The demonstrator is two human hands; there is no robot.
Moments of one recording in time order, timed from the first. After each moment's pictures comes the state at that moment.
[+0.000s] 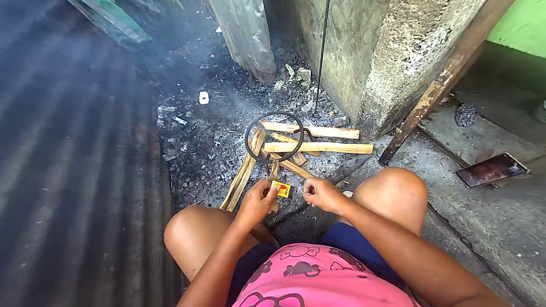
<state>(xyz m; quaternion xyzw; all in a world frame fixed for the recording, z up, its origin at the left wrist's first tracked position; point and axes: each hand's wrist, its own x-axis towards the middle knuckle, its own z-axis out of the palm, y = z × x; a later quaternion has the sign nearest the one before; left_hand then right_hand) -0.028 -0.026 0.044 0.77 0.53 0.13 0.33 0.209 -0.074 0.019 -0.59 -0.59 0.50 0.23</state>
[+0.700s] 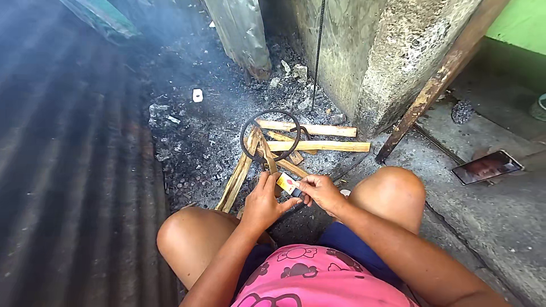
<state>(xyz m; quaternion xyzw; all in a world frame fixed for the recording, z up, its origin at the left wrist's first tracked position) 0.004 -0.042 0.044 0.85 0.49 0.14 0.12 0.202 -0.079 0.014 -0.52 -0.40 0.61 0.45</state>
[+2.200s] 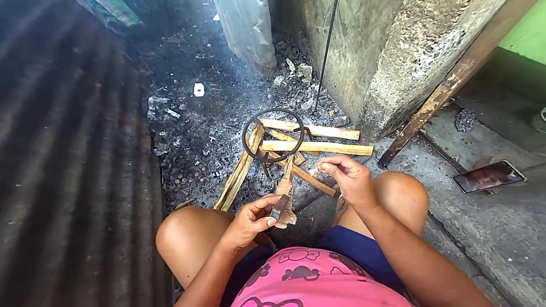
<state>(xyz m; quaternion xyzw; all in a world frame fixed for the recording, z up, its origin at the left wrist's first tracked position) -0.056 -0.050 0.033 0.62 0.22 0.30 0.69 0.235 -0.079 0.031 -0.44 -0.53 0.28 0.67</state>
